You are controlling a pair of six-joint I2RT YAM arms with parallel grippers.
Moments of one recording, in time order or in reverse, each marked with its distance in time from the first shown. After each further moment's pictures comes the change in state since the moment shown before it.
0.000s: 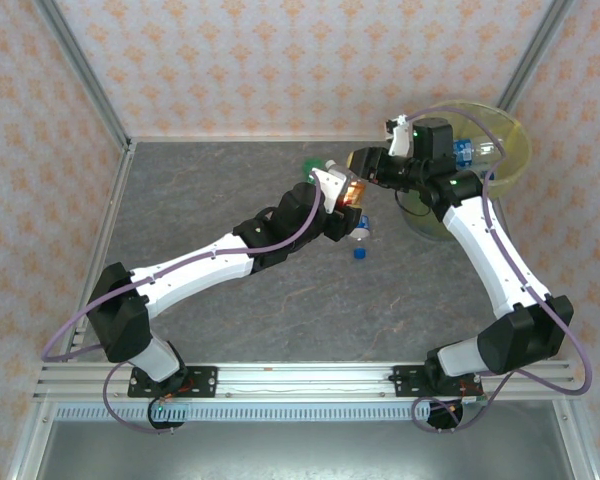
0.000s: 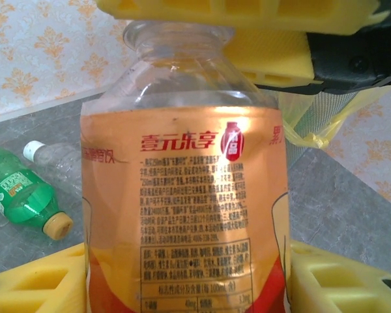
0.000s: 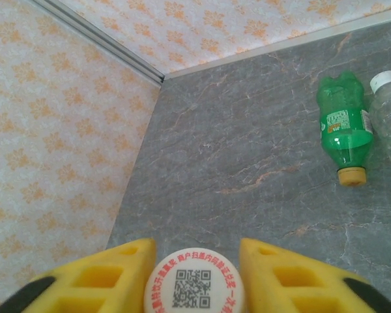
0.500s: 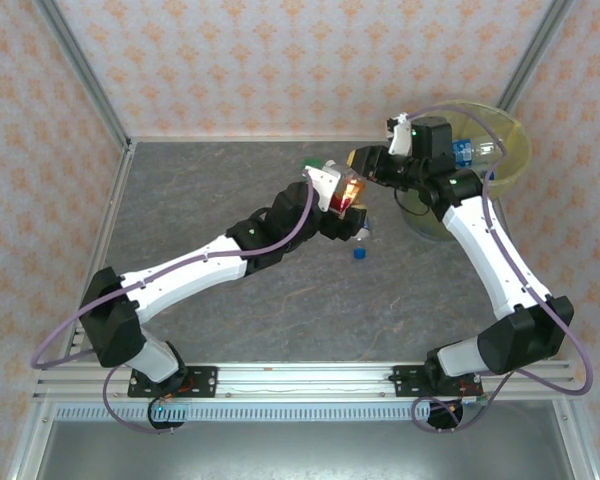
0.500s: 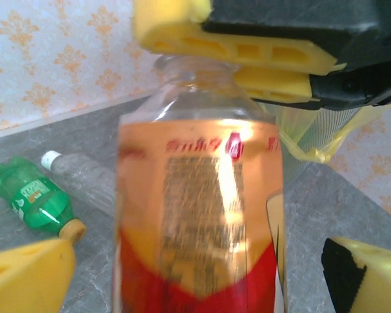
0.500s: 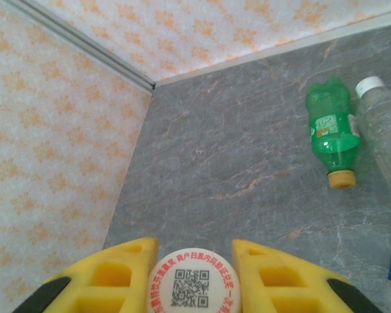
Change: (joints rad) left arm 0.000 -0.059 -0.023 0.003 -0.046 -0.004; right arm 0.007 -0.001 0.028 -0.016 0.071 0.023
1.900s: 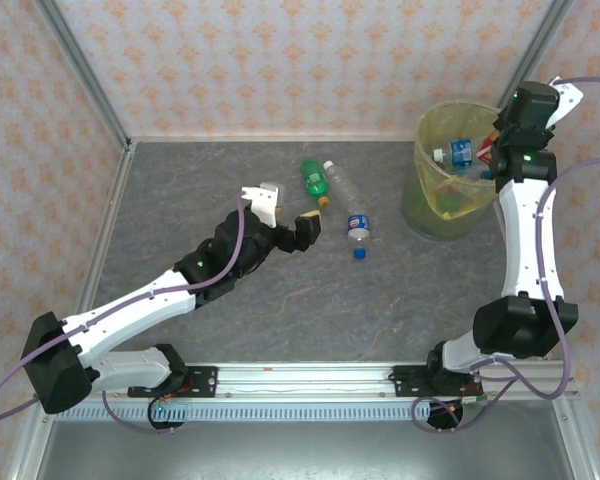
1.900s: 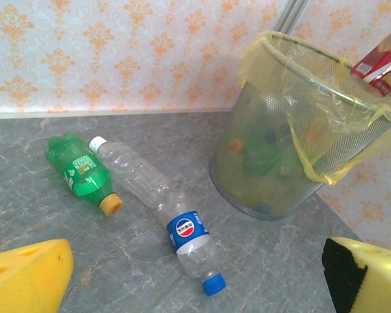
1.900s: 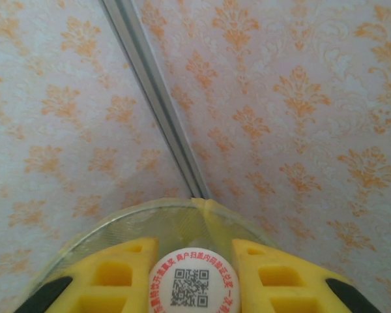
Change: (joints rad) left arm 0.067 -0.355 -0.383 0.142 -0.024 -0.151; right arm -0.452 0.082 0.214 0.056 0.932 -0.163
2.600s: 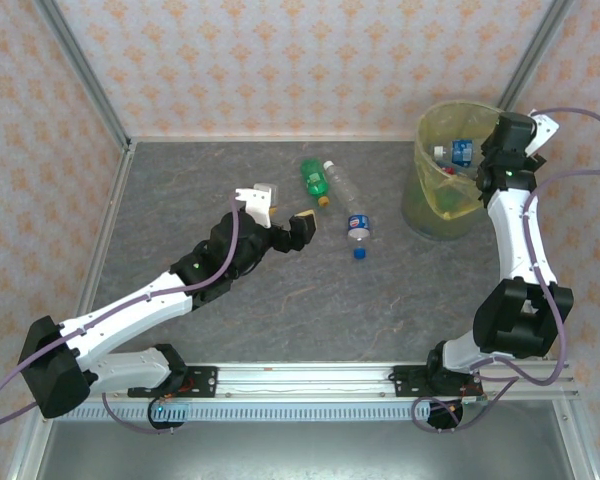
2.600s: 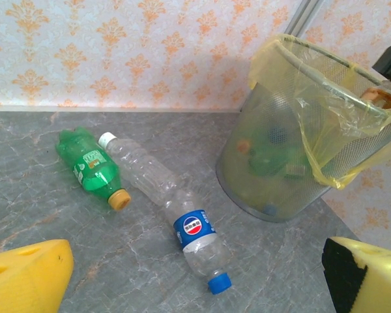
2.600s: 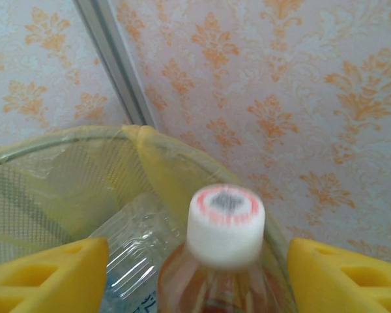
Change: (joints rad) left arm 0.022 -0.022 -0.032 0.006 0.001 -0.026; right arm -0.028 0.000 -0.268 0.148 0.004 -0.029
